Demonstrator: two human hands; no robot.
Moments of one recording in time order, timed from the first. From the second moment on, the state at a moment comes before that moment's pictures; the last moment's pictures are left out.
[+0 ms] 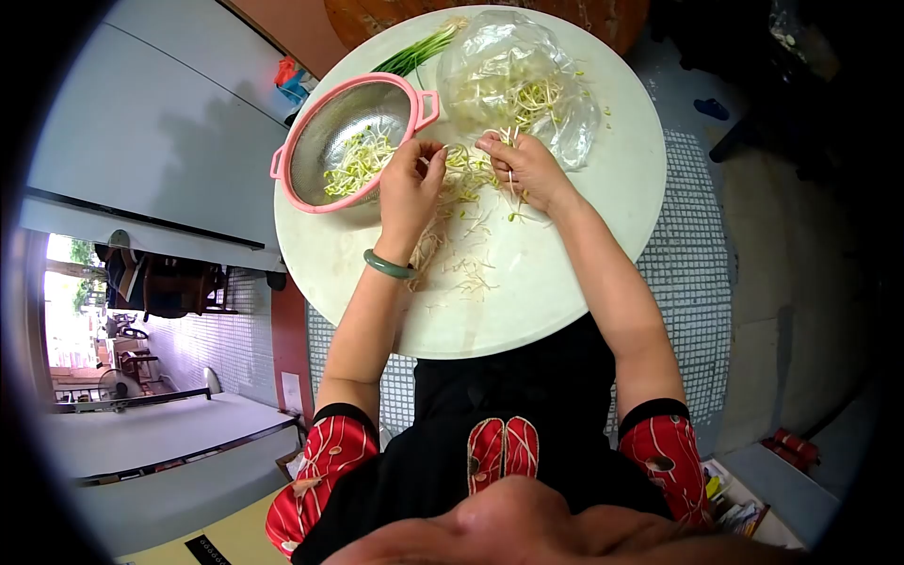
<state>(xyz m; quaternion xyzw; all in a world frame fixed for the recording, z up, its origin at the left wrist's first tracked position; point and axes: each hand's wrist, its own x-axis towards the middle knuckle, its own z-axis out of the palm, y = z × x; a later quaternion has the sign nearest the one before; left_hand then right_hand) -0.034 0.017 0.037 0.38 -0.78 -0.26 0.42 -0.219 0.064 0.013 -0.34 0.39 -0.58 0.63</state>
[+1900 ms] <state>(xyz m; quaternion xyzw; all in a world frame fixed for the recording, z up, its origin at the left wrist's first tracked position) -0.035 0.019 0.024 0.30 -0.55 -0.68 0.40 -0.223 0.067 0.015 -0.35 0.37 -0.54 0.67</state>
